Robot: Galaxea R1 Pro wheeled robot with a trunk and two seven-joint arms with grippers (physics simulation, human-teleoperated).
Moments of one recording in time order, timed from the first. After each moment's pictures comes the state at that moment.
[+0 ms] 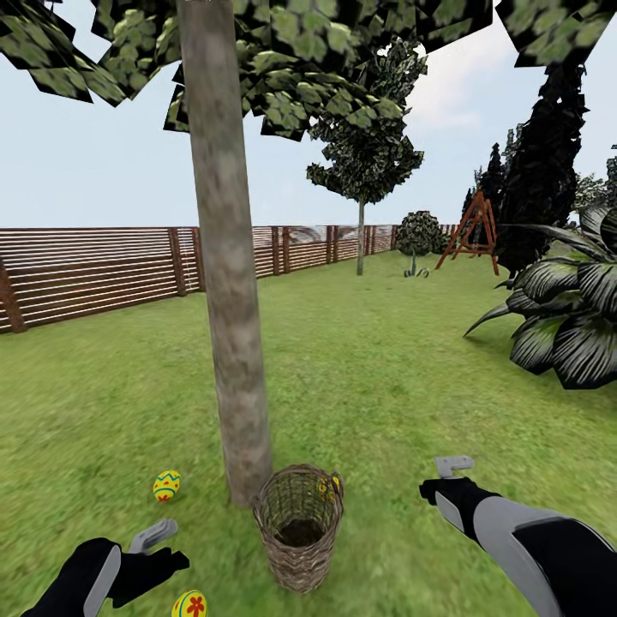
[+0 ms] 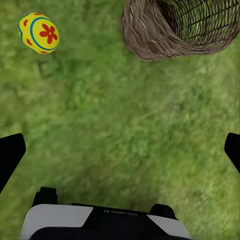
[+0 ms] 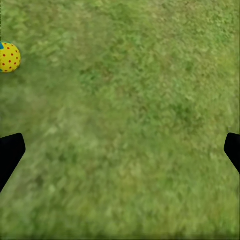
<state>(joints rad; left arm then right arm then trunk) -0.38 0.13 0.29 -0.73 0.14 0.84 -0.21 -0.91 -0.08 0.22 0.09 -0.12 0.10 -0.21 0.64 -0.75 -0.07</state>
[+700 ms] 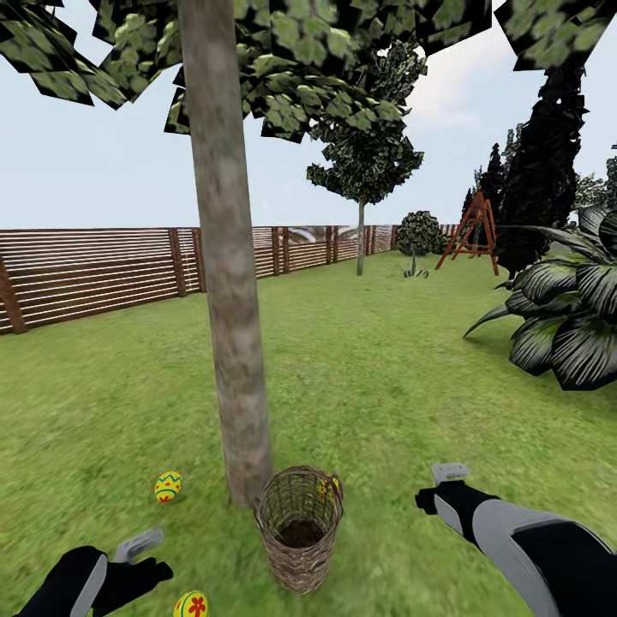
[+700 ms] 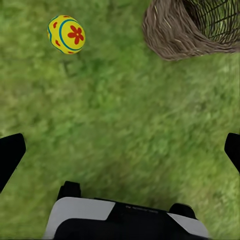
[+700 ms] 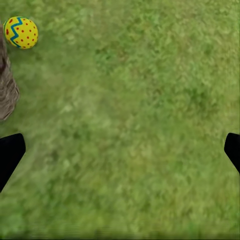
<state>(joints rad) -0.38 0.18 0.30 -0.68 0.10 0.79 -0.21 -0.90 -0.07 0.23 0.09 -0.12 0.18 -0.14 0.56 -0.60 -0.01</state>
